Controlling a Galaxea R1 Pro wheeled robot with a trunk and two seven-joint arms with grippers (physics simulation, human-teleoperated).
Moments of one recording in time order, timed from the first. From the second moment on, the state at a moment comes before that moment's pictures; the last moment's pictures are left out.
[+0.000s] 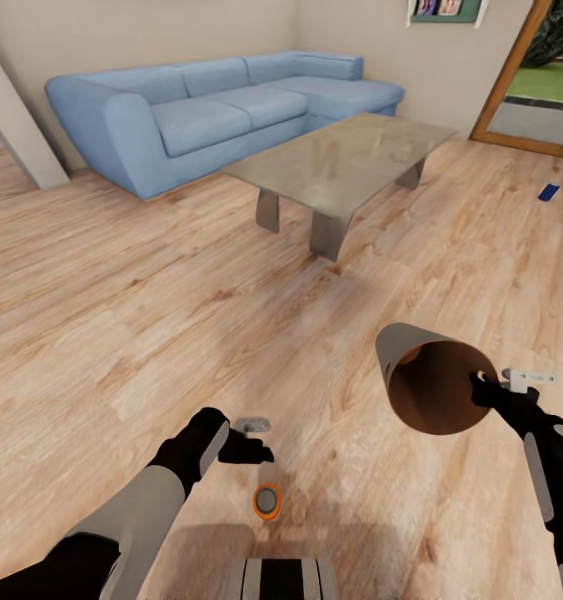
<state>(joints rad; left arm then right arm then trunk) -0.84 -0.16 -0.12 -0.50 0.09 0.88 -0.19 -0.48 -0.24 -0.40 -1.37 0.02 0.42 0.24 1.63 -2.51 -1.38</state>
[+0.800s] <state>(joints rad) -0.84 -0.16 -0.12 -0.50 0.10 0.88 -0.20 -0.49 -0.24 -0.38 -1.57 0.02 0.63 0.24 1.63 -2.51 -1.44</state>
